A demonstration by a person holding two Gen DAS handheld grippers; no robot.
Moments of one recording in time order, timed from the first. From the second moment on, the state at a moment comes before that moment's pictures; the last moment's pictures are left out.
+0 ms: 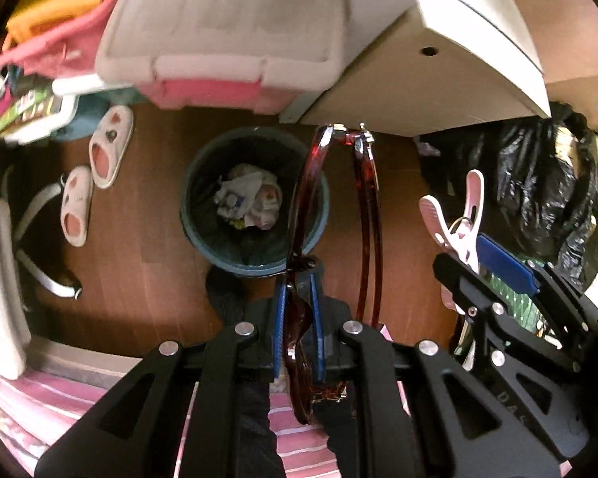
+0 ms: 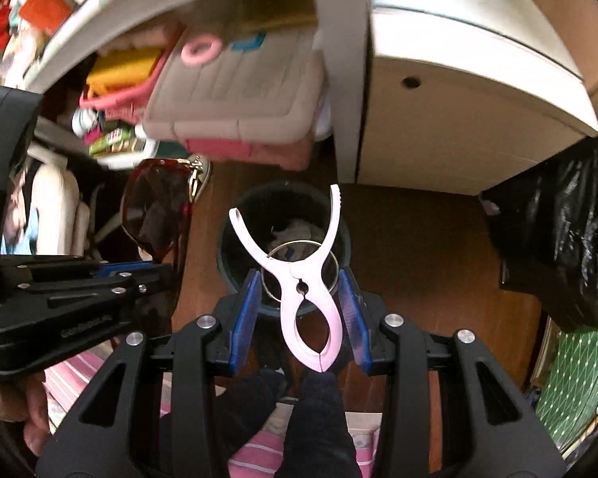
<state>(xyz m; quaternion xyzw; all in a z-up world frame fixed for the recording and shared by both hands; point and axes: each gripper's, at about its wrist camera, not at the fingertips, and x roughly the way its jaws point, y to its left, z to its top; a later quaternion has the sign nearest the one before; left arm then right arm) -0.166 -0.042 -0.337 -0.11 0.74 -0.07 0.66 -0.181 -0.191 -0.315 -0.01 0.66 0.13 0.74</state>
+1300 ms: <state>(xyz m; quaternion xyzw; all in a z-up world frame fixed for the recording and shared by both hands) -0.134 -0.033 -0.518 -0.09 0.75 -0.07 0.65 -0.167 -0.163 -0.496 -0.06 0.70 0.15 0.70</state>
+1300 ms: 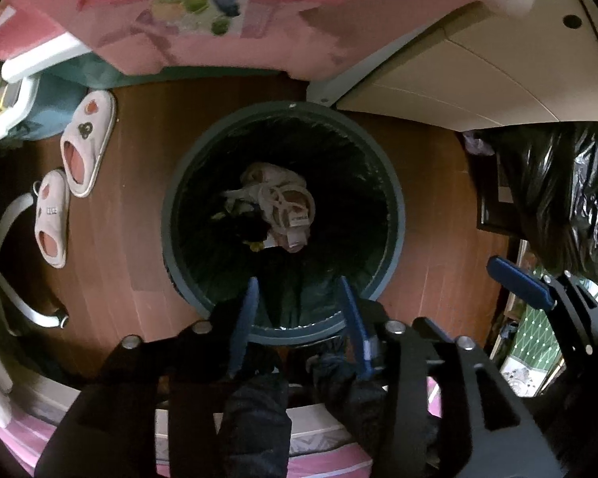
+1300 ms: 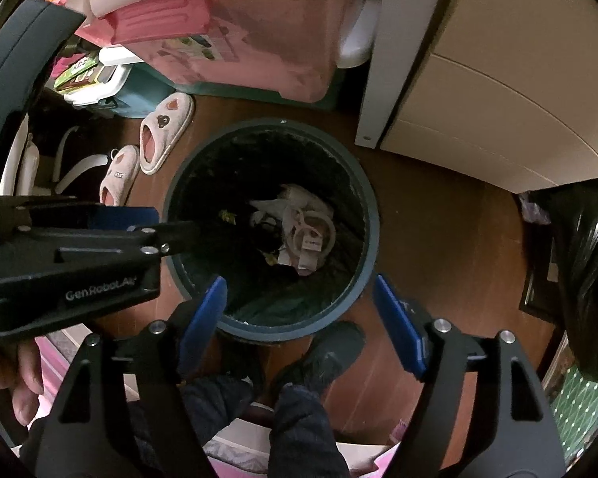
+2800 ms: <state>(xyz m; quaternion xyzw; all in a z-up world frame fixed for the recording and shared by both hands) -0.151 -0.044 -0.123 -0.03 0.63 -0.03 0.78 -0.192 -0.210 -0.105 0.01 0.56 0.15 0.82</state>
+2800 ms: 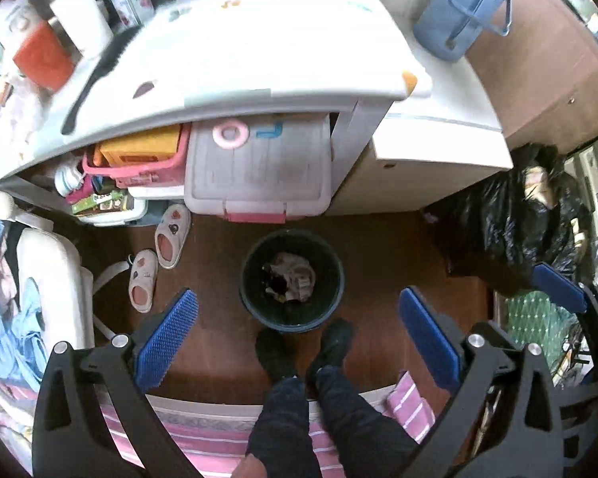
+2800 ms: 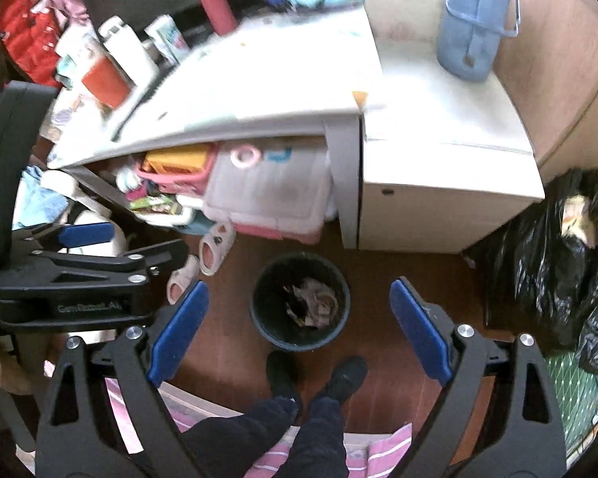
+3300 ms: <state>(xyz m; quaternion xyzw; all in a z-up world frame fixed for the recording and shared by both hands) -0.158 -0.043 -0.061 -0.03 0.59 -0.01 0.81 -0.198 -0.210 -0.050 0.00 0.50 0.17 0.85</state>
